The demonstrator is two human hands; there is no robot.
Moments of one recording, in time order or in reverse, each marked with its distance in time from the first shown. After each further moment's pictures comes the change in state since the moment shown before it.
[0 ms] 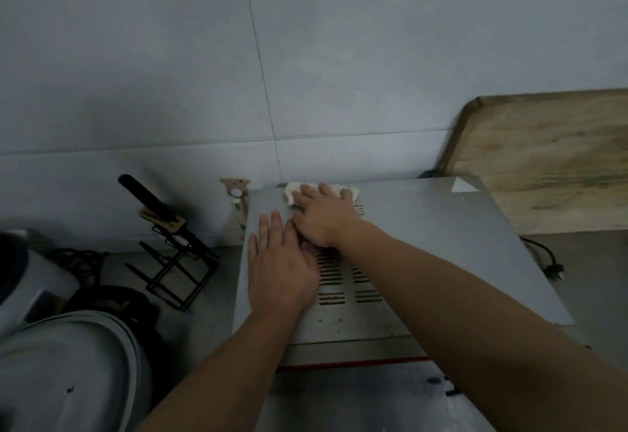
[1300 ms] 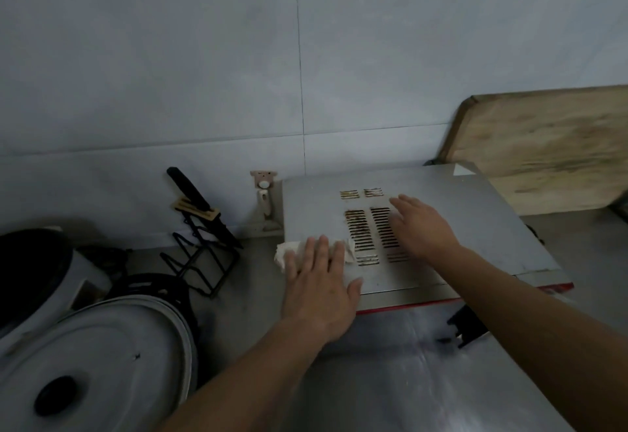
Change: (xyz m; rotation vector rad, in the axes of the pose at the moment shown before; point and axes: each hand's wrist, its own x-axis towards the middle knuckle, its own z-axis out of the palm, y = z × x) left_hand -0.083 -0.044 -0.039 0.144 -0.313 0.298; right_hand -0.141 0.009 -0.010 0.167 0.215 0.358
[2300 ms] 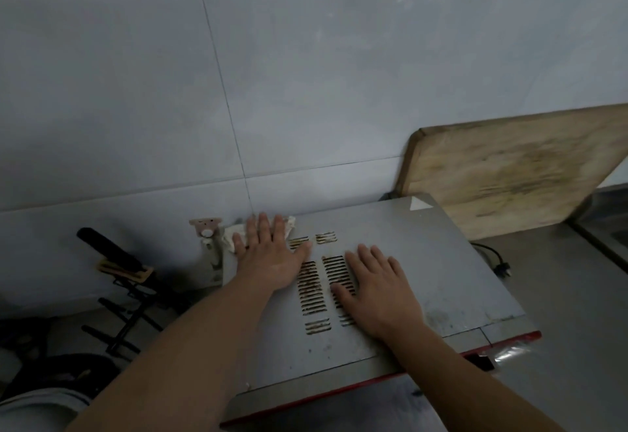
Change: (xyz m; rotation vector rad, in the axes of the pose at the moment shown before) left_hand 0.184 -0.008 -0.016 -0.061 -0.074 -0.155; right_hand 0.009 0.037 0.040 -0.090 0.009 0.002
